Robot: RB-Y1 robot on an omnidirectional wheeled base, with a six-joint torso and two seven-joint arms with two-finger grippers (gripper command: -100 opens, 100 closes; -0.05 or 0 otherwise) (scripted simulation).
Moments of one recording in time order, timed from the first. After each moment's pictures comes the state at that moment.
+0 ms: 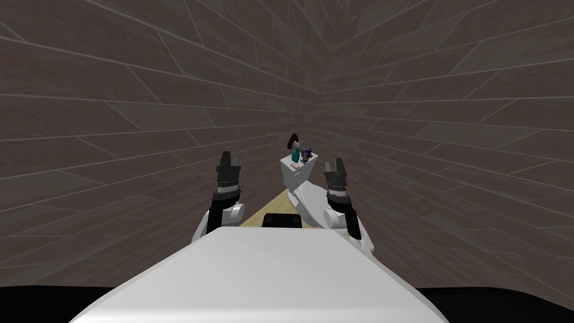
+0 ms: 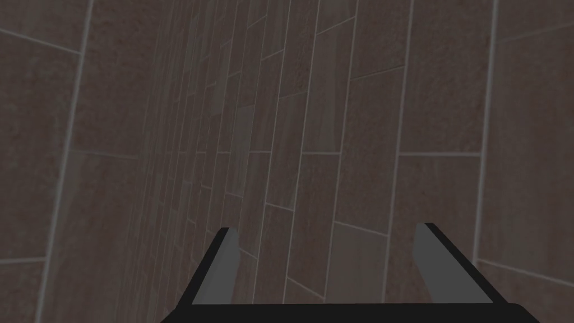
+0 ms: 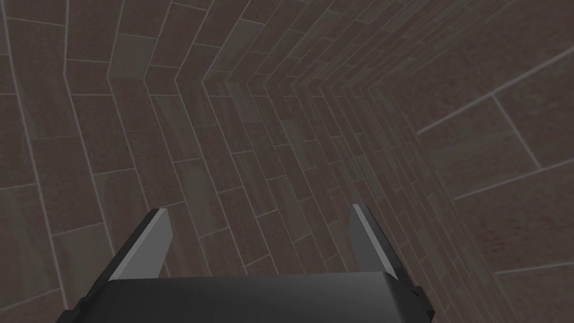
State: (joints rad) left arm 0.48 0.00 -0.03 -2.27 -0.11 -0.56 -0.17; right arm 0.48 -0.23 0.06 -2.25 -0.14 -0.51 0.14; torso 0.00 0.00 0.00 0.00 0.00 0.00
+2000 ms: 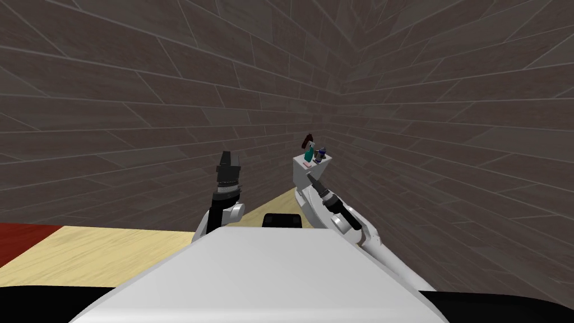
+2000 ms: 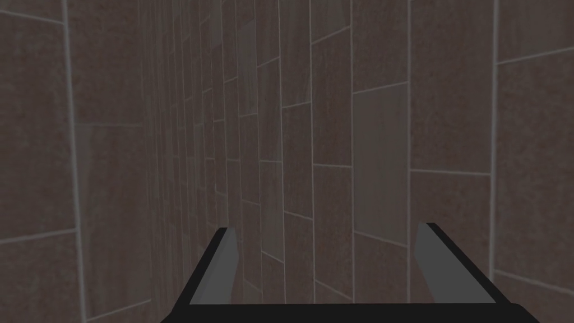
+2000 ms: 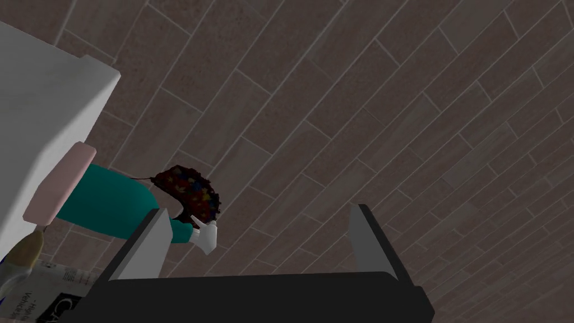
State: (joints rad) left arm 0.48 0.00 -0.03 -2.27 -0.11 -0.56 -0.17; right arm 0.37 -0.78 0.31 -1.99 -0.19 -0.44 0.30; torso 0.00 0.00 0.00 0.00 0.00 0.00
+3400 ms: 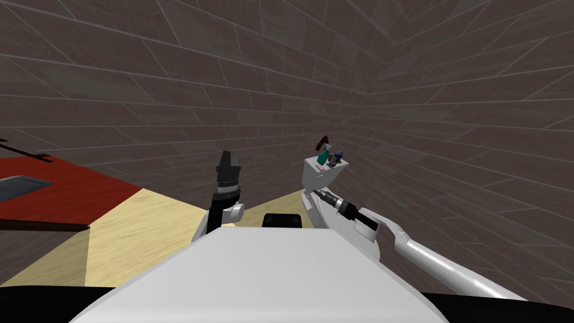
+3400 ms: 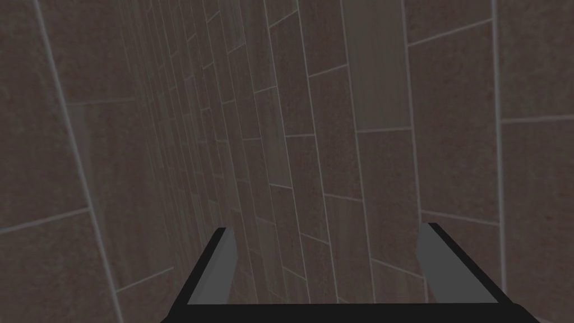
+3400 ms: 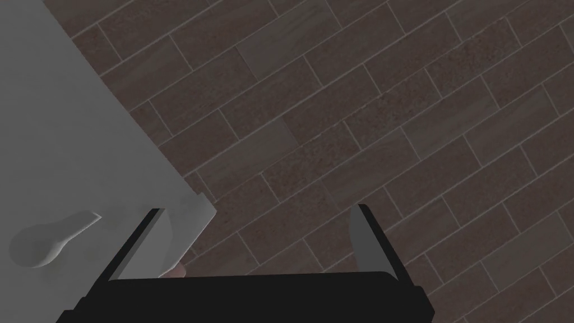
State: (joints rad) left arm 0.48 0.00 -0.03 -2.27 -0.11 -0.56 -0.17; right arm 0.32 -1.21 0.51 -1.77 -0.23 -0.39 0.38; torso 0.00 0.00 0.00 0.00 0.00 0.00
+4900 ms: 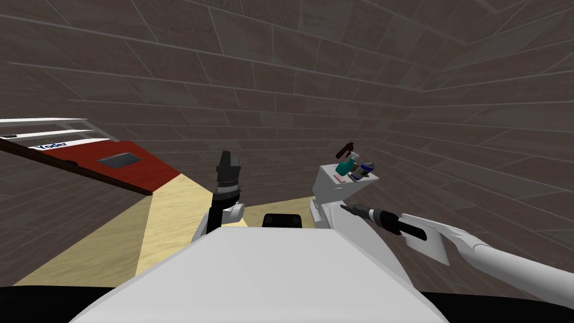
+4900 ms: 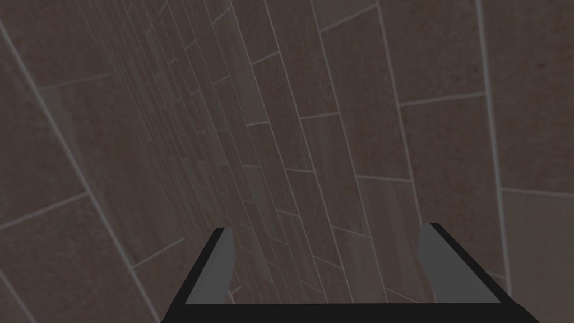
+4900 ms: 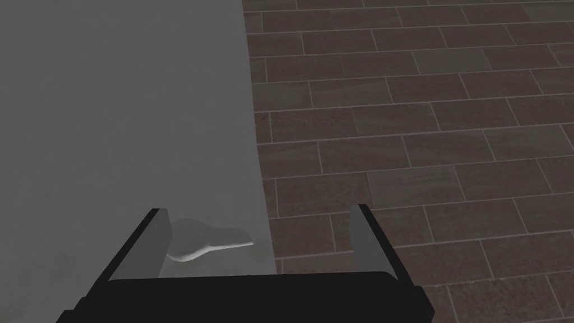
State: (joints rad) left arm 0.48 0.00 -0.03 -2.27 -0.11 -0.56 -0.17; right arm 0.34 -1.63 0.70 -1.55 -0.27 -0.31 0.42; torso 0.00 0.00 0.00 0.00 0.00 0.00
